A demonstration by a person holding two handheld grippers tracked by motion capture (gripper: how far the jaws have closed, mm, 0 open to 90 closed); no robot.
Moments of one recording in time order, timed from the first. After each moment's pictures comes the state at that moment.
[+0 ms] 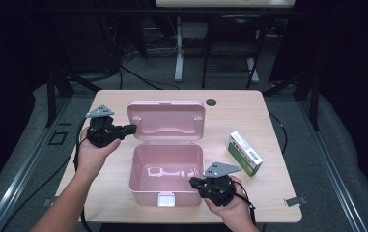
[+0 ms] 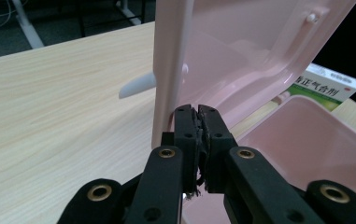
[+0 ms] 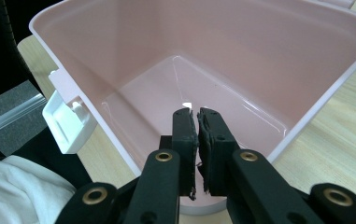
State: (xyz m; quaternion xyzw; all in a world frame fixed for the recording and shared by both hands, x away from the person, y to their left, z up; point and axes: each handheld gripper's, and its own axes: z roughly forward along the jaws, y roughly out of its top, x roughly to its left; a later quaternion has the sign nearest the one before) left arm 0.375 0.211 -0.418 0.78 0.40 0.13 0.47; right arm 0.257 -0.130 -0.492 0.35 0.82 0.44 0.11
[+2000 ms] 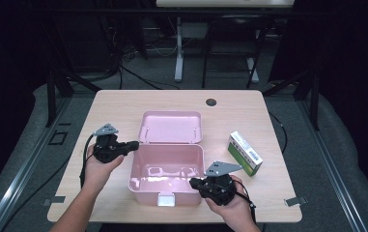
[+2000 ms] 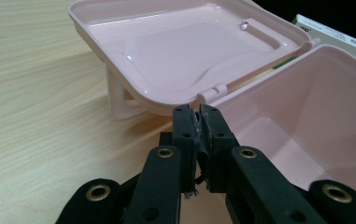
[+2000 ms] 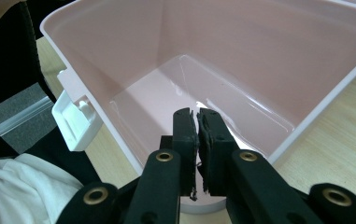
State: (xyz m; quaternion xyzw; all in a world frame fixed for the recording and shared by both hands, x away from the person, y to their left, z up) left arm 0.368 0.215 -0.482 0.77 0.42 0.10 0.47; right arm 0.259 -0.133 -0.492 0.35 0.82 0.45 0.09
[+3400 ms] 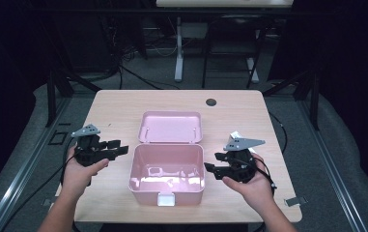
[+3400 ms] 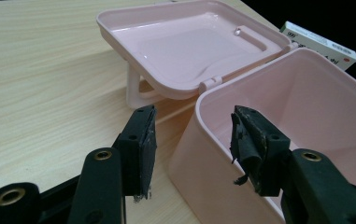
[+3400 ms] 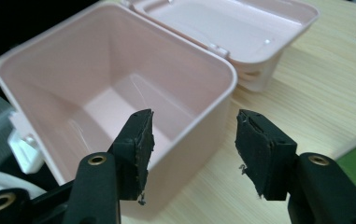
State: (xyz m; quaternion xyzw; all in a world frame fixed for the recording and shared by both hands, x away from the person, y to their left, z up) left arm 0.346 0.251 -0.455 0.77 0.42 0.09 0.47; right arm 0.293 -0.176 -0.440 0.38 0.81 0.42 0.13
